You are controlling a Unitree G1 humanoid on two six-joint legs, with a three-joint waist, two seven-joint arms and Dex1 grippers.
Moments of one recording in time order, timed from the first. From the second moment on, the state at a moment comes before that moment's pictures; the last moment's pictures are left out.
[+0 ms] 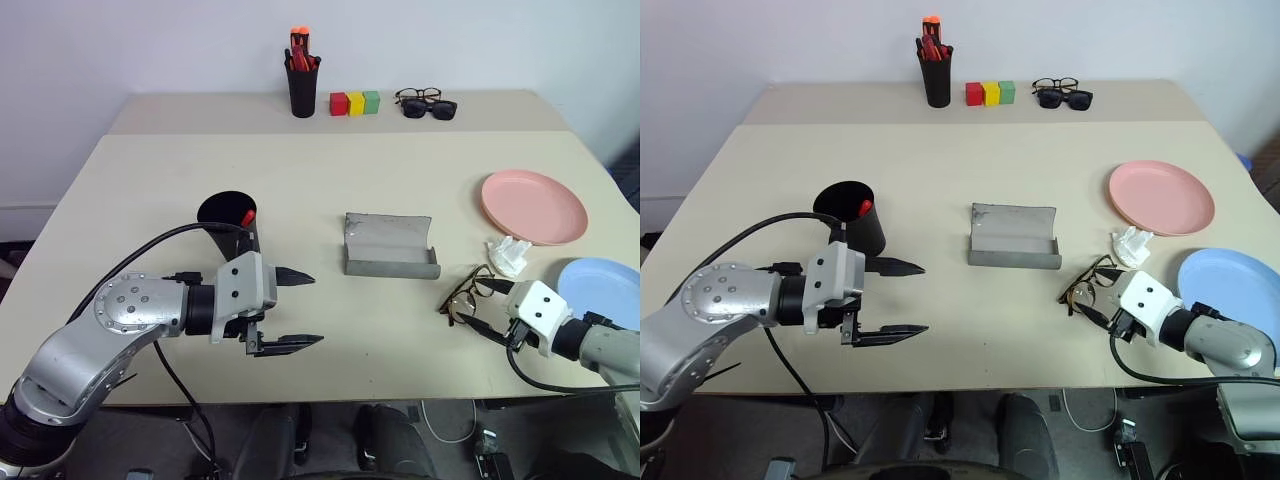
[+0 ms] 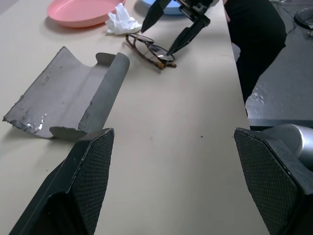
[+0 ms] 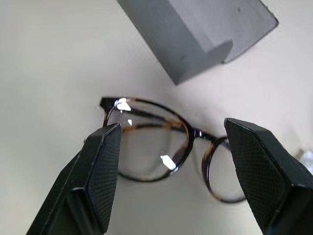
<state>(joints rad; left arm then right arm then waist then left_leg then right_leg) -0.23 0.86 -0.07 -0.74 -0.60 0.63 -0.92 0.24 -0.82 -0.28 -0.21 0.15 0.00 0.85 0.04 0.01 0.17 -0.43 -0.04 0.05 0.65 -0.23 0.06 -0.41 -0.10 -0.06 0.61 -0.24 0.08</state>
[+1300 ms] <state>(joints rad) -0.25 0.87 -0.06 -0.75 -0.64 0.67 -0.93 -0.01 -0.73 -0.14 -0.09 0.07 -0.06 0.74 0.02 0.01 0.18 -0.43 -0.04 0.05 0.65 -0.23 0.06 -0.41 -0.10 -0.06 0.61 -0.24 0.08</state>
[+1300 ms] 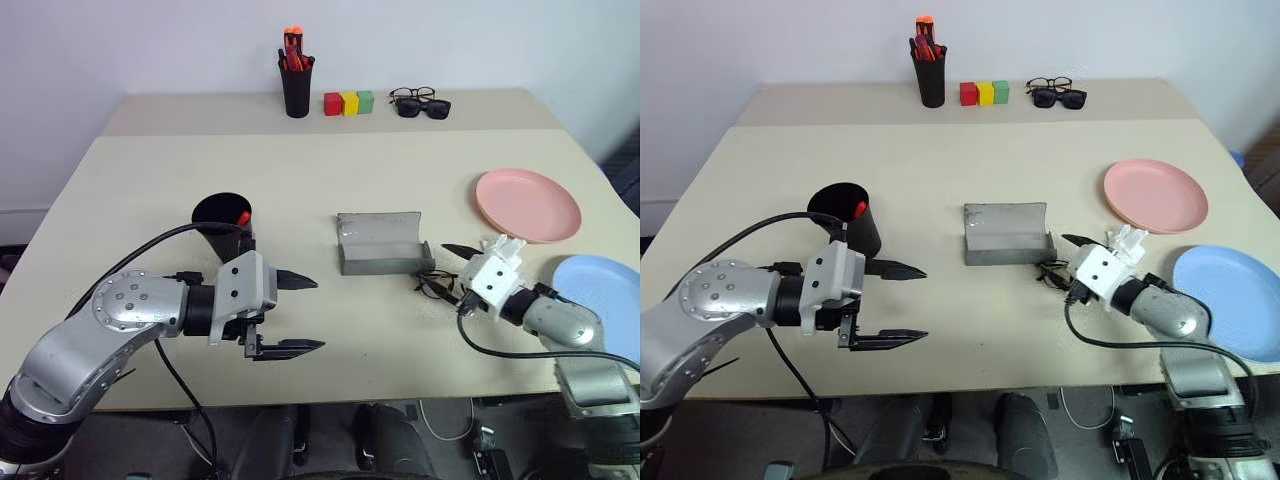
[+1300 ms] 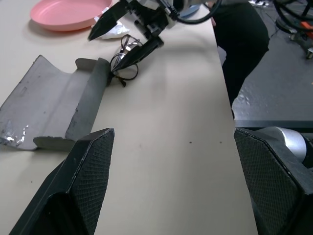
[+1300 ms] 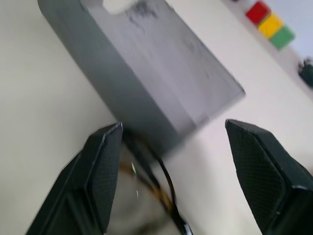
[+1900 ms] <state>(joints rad) -0.24 0.87 -0.06 -0.72 -0.62 0.64 -0.95 -0.25 -0.96 -0.12 0.15 0.29 0.10 1.23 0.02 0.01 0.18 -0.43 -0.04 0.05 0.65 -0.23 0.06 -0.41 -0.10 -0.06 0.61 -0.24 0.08</state>
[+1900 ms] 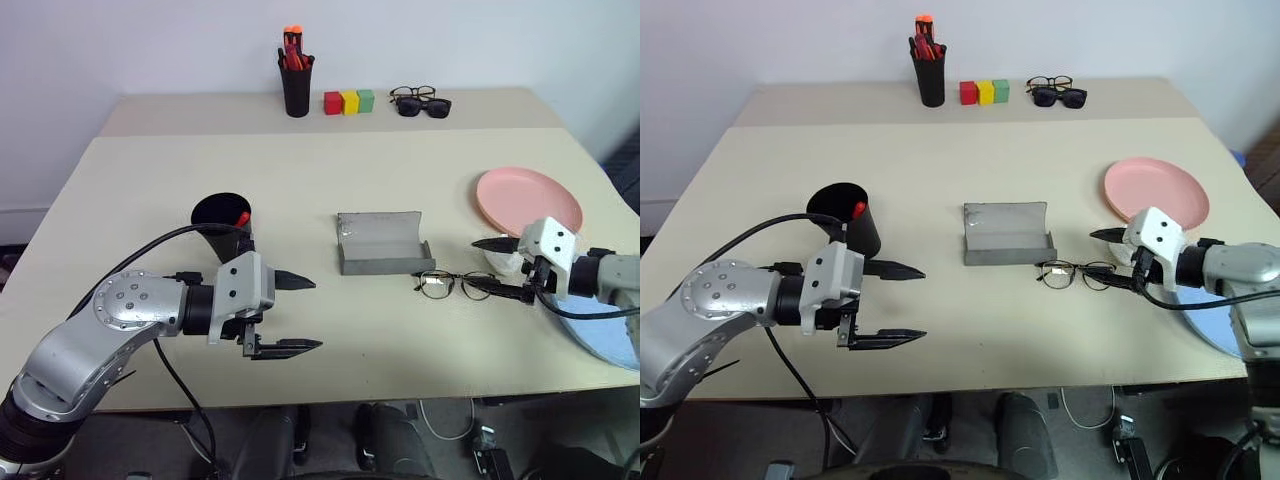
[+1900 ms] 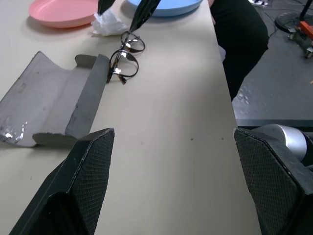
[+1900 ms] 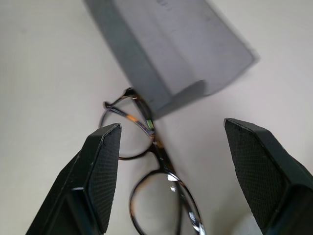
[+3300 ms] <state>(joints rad) -0.20 0.90 -0.02 -0.80 -0.66 0.69 -0.86 -0.55 -0.89 0.07 0.59 0.12 -0.15 1.42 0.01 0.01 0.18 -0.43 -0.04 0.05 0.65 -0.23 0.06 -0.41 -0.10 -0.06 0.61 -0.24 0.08</state>
